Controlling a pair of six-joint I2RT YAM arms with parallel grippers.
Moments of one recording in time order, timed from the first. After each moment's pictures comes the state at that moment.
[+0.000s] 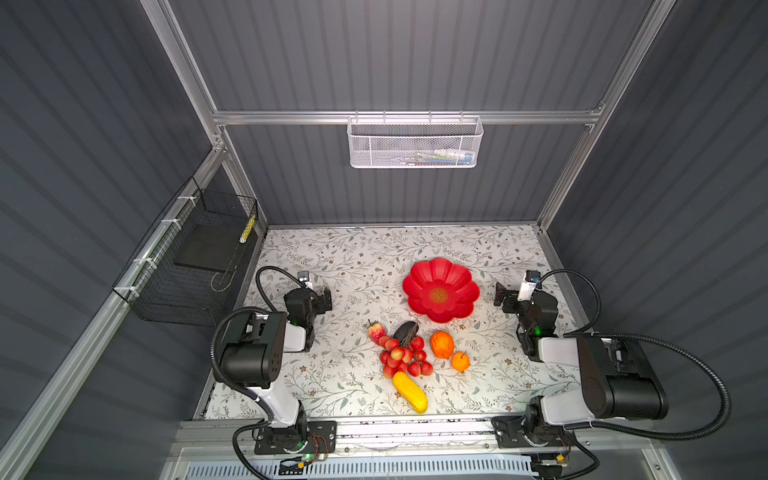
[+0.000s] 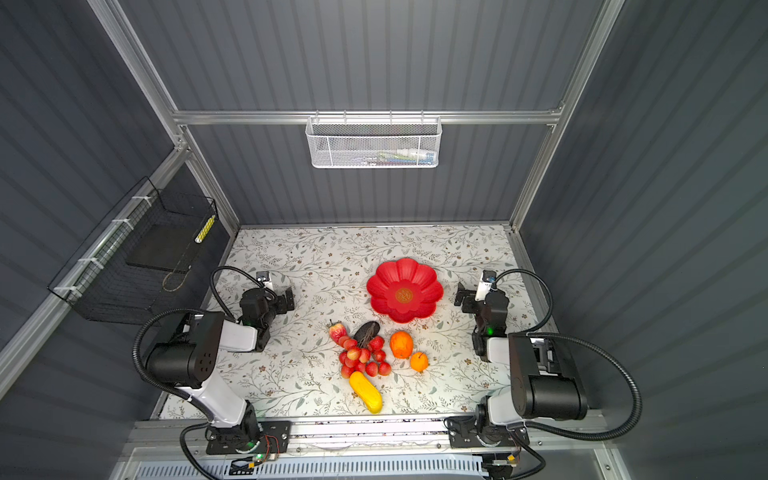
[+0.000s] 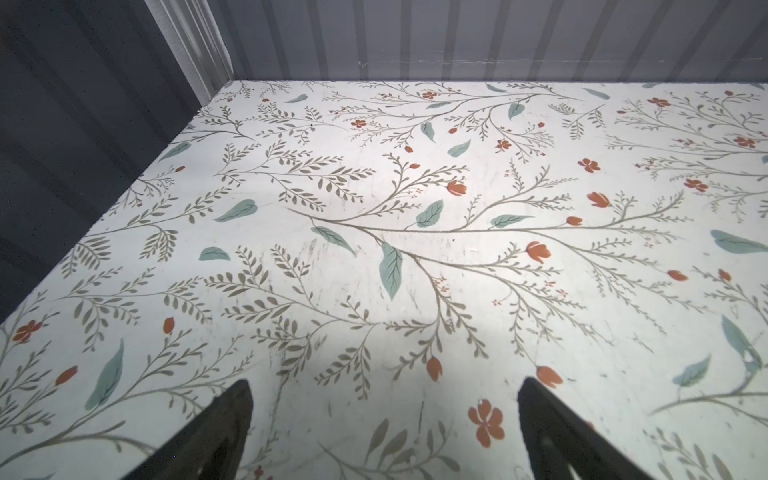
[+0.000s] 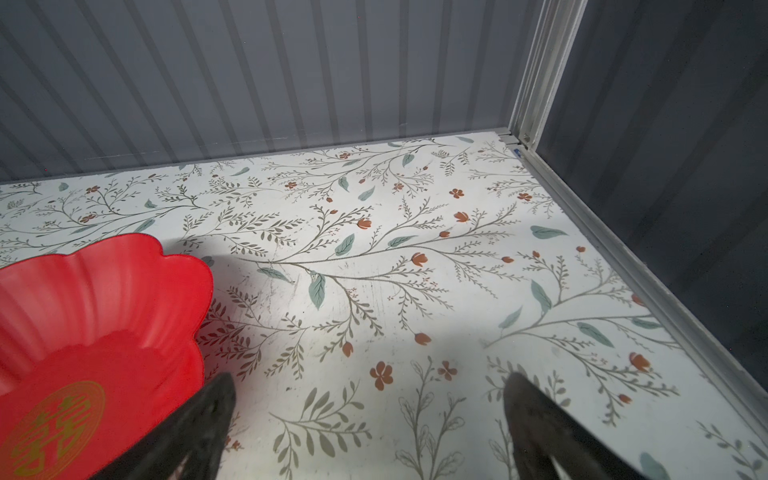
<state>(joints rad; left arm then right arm) -0.05 1.71 0.47 0.82 -0.11 0.00 -0.06 1.46 0.31 0.87 -0.04 0.04</state>
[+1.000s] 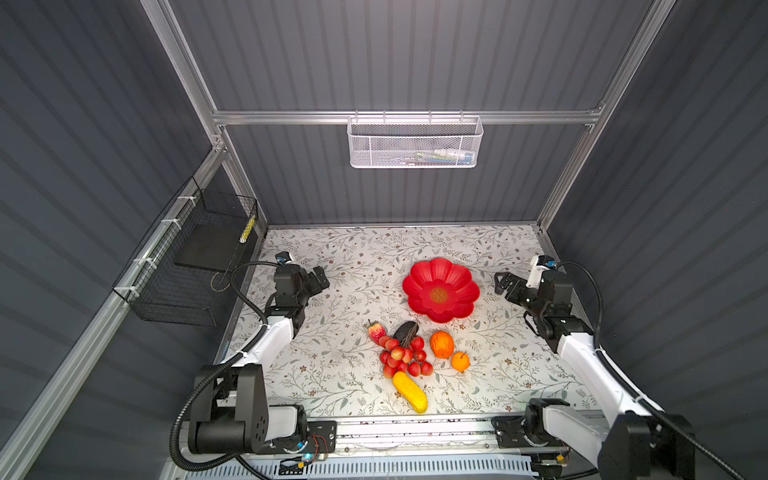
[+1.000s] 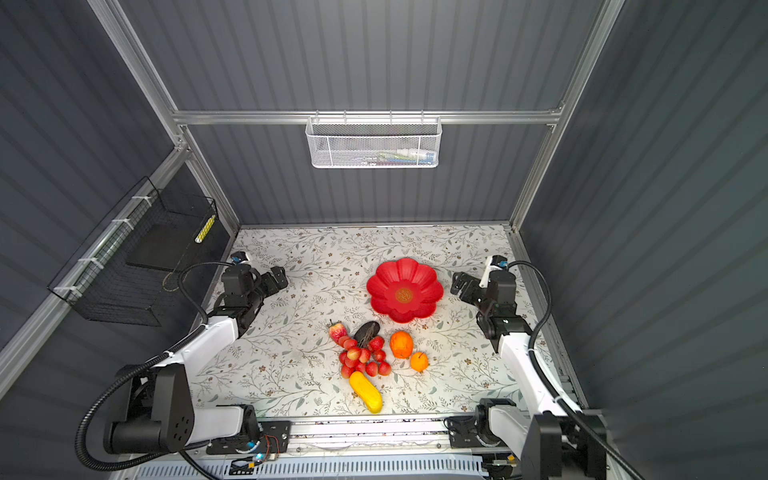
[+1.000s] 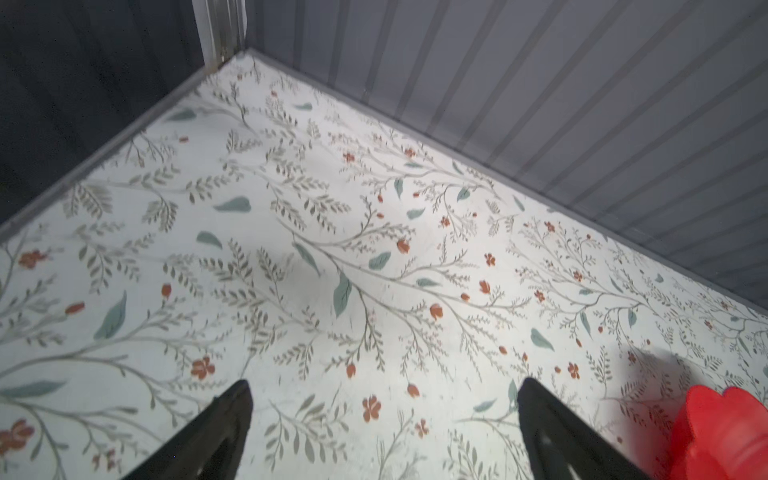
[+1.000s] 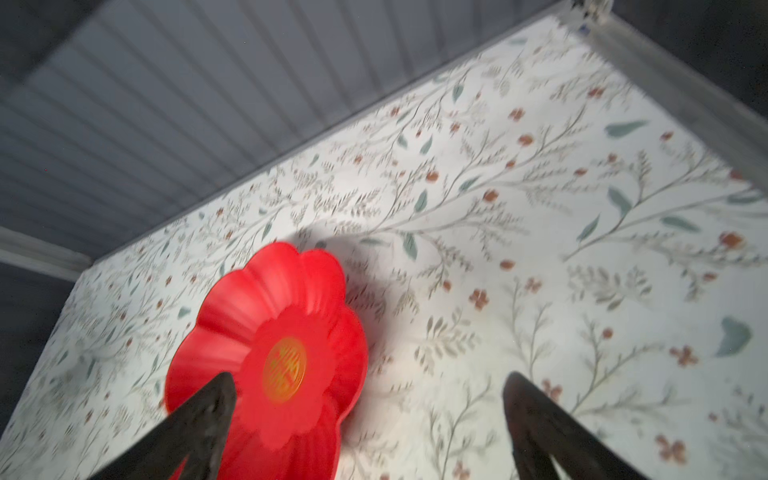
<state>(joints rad) -0.05 1.31 0.70 0.09 -0.02 -0.43 0.04 1.01 0.64 -0.18 -0.14 0.42</state>
